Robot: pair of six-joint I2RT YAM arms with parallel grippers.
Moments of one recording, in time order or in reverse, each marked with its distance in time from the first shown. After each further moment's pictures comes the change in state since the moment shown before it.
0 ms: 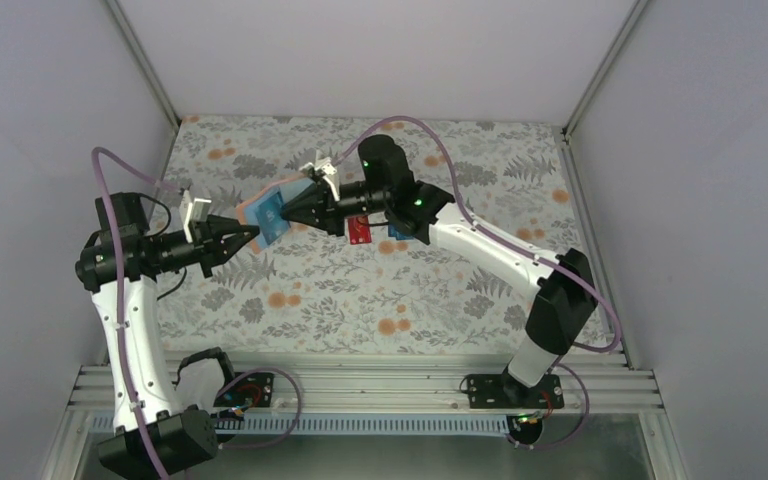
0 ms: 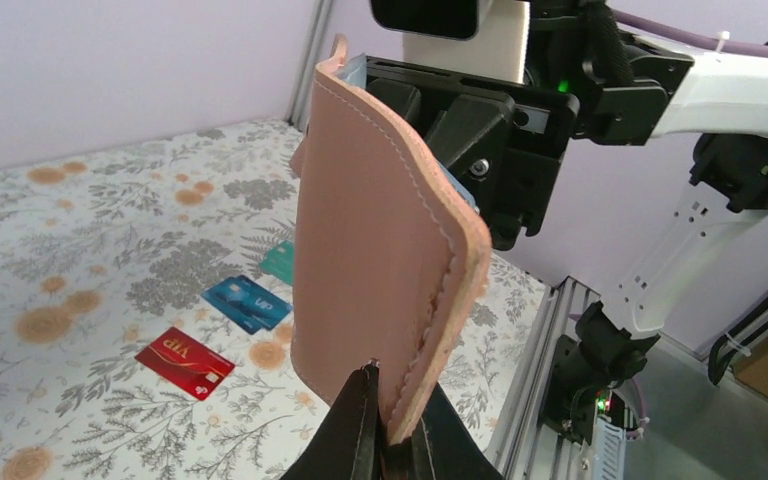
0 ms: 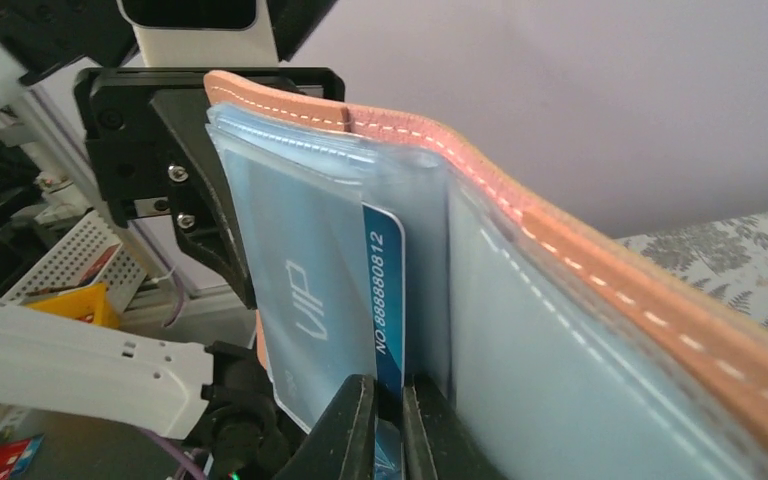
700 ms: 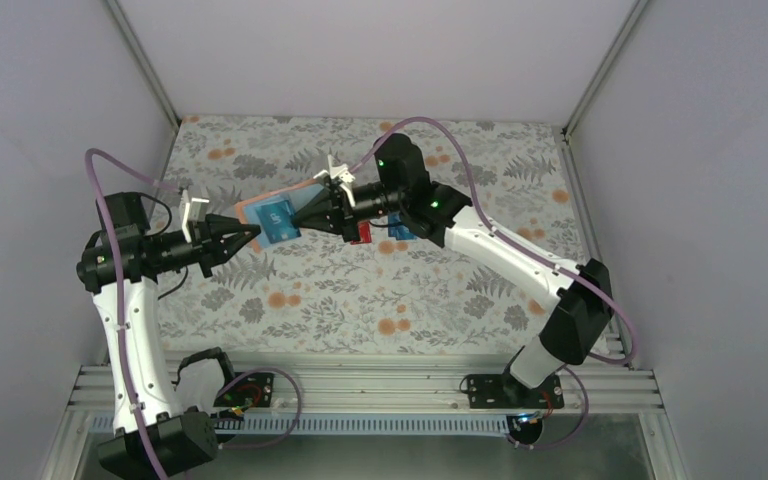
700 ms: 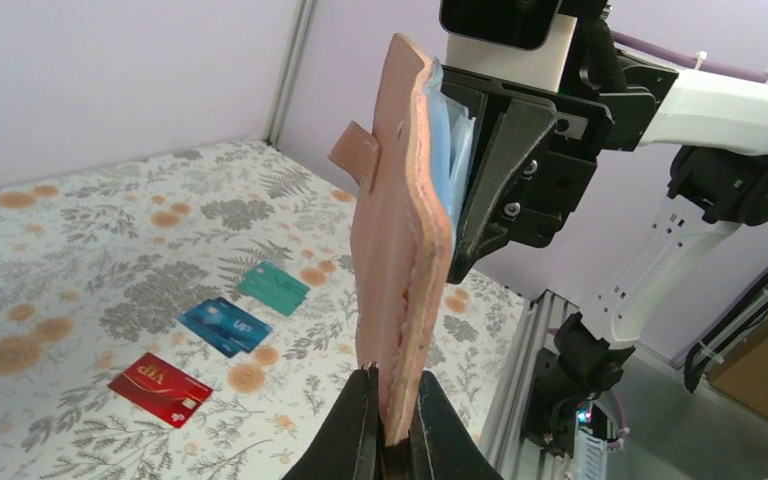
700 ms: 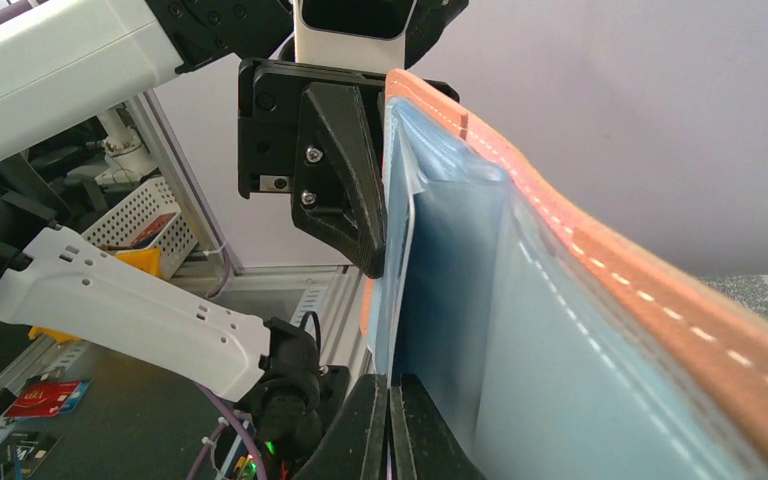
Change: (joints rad) left arm -0.001 -0.003 -0.001 0.003 0.058 0.001; right arm -0.023 -0.088 -0.039 -0.035 -0.146 -0.105
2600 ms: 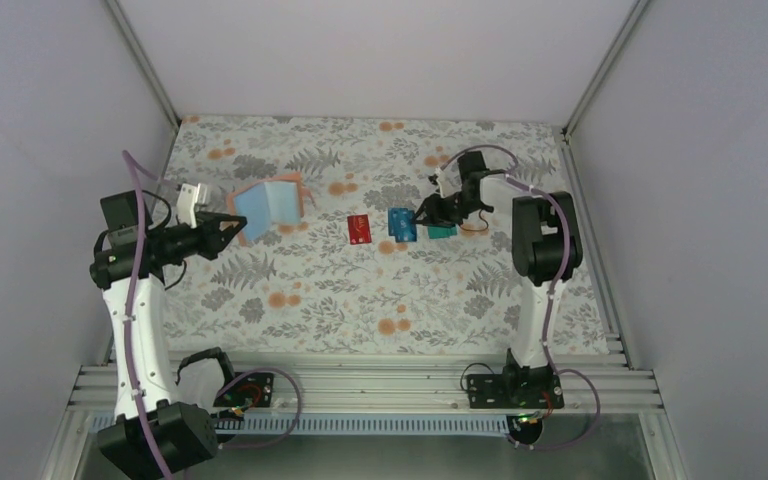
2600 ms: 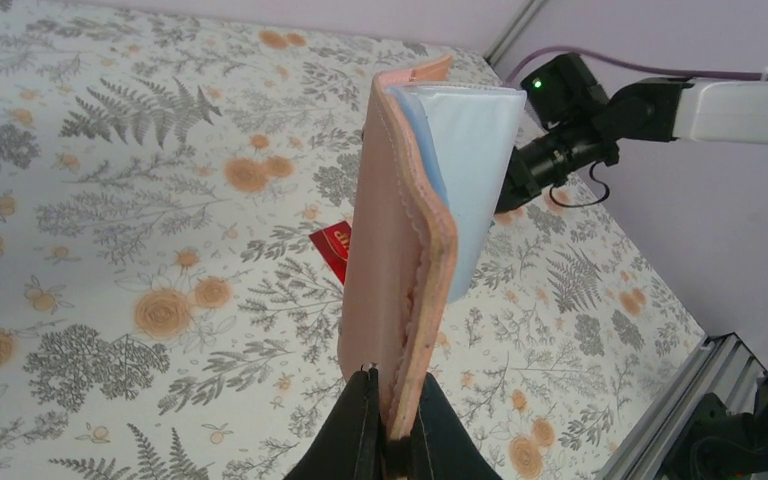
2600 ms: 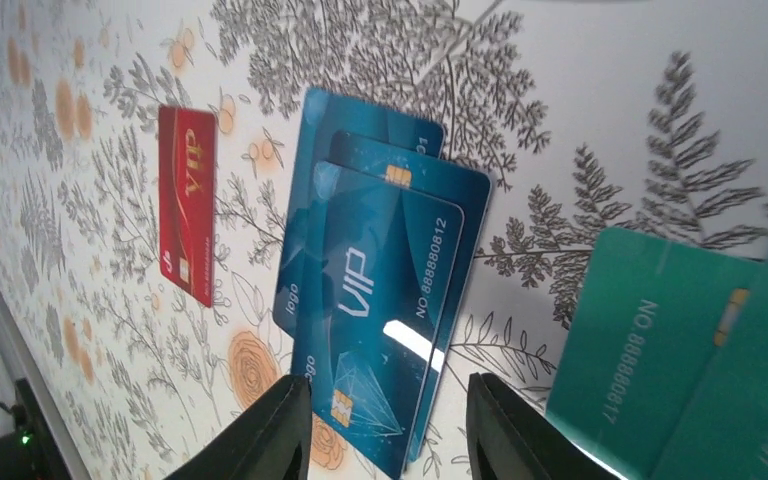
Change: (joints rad) left arm 0.008 0.008 -0.125 0.310 -0.434 -0.405; right arm -0.665 0.507 -0.059 -0.484 0.208 0.090
